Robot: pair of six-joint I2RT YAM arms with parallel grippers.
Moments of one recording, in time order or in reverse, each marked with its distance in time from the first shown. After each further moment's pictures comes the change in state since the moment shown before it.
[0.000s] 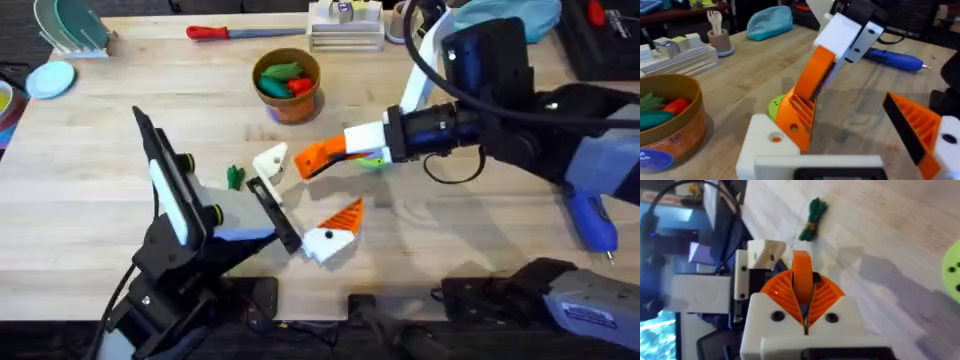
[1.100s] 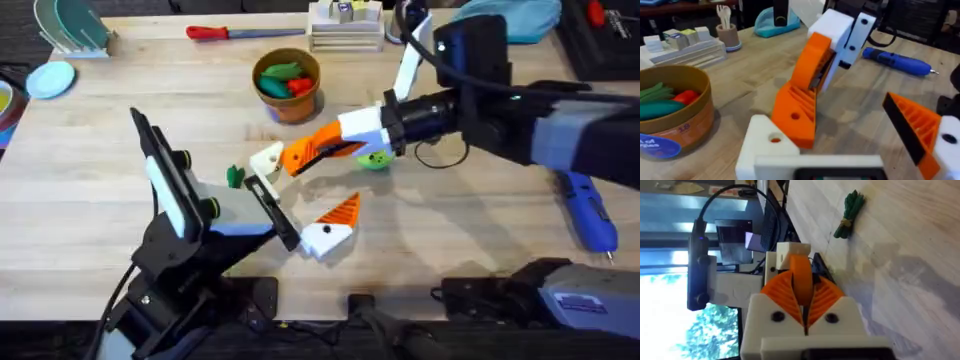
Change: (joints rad) left arm 0.008 0.002 0.000 -0.002 -0.015 -0.032; right arm -0.044 0.149 0.006 0.223 -0.266 0.184
